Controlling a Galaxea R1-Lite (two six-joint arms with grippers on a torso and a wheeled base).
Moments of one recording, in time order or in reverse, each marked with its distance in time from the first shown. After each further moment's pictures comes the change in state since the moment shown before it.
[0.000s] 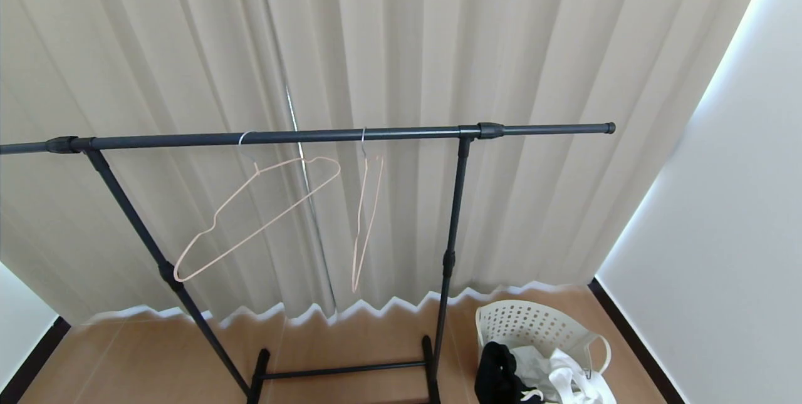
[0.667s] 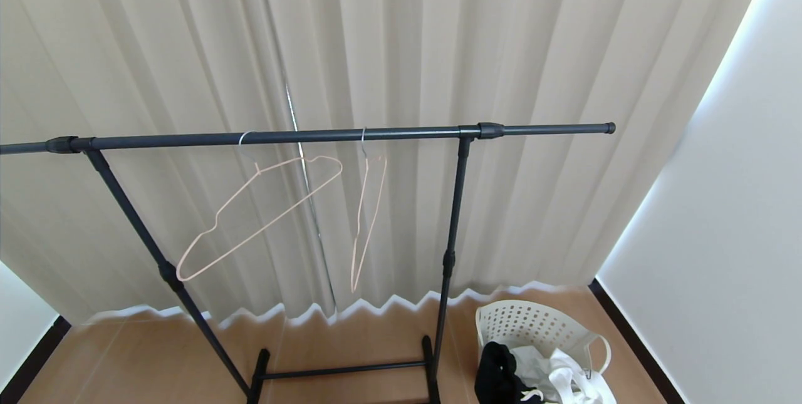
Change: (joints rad) left arm 0.000 0.000 0.000 0.000 0.000 0.000; right arm 0.000 0.000 -0.001 0.000 -0.002 0.010
